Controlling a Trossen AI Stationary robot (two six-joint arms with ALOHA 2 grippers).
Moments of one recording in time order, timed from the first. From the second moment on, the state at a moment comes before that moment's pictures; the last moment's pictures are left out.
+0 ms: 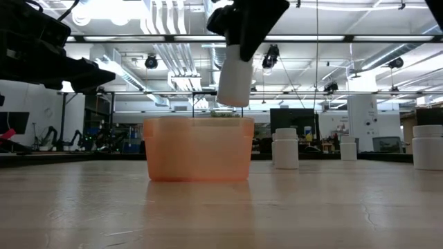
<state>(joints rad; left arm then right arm) -0.02 0.20 0.01 0.04 0.04 0.11 0.21 2.11 2.04 -1.28 0.03 -0.17</state>
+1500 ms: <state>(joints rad) -0.02 0.20 0.01 0.04 0.04 0.11 0.16 2.16 1.83 -1.03 -0.01 -0.25</state>
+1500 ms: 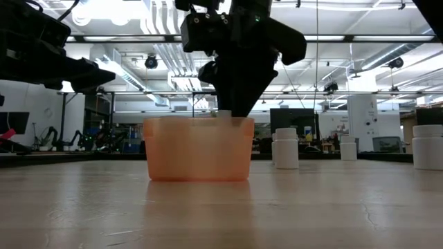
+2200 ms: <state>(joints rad) -0.02 0.20 0.01 0.04 0.04 0.11 0.15 2.16 1.82 -1.01 -0.08 -0.46</state>
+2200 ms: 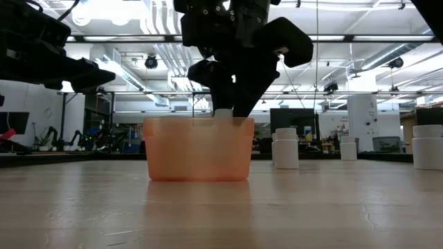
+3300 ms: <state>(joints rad) -0.02 0.20 0.01 0.04 0.04 0.11 0.16 2.16 1.82 -0.99 -0.11 -0.66</state>
